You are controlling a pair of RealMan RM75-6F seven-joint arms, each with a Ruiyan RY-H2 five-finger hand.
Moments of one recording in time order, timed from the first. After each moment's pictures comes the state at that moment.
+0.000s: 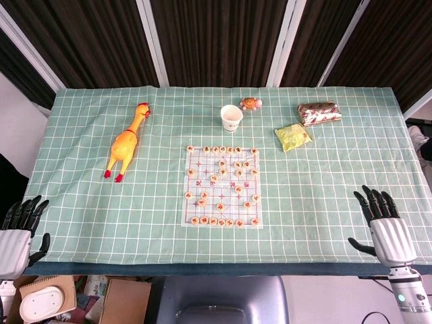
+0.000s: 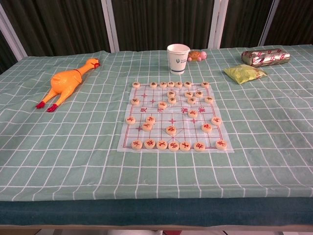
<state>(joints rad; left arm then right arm) -0.10 -1.13 -0.03 -1.58 1.55 1.51 0.05 0.10 -1.17 0.05 -1.58 -1.54 1.48 -0.14</state>
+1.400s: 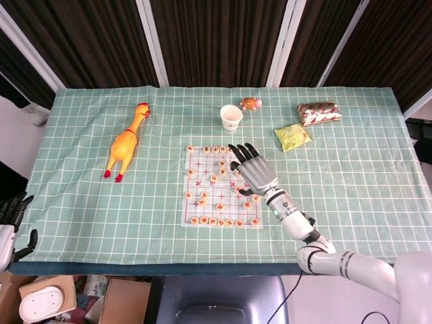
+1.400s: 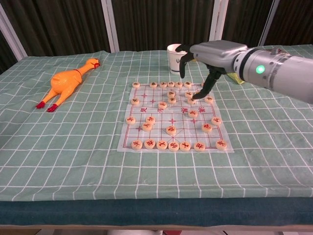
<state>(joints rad) -0.11 -1.06 -0.04 -1.55 1.50 1.45 -0.16 0.84 -1.63 0.32 -1.26 -1.19 0.80 -0.40</state>
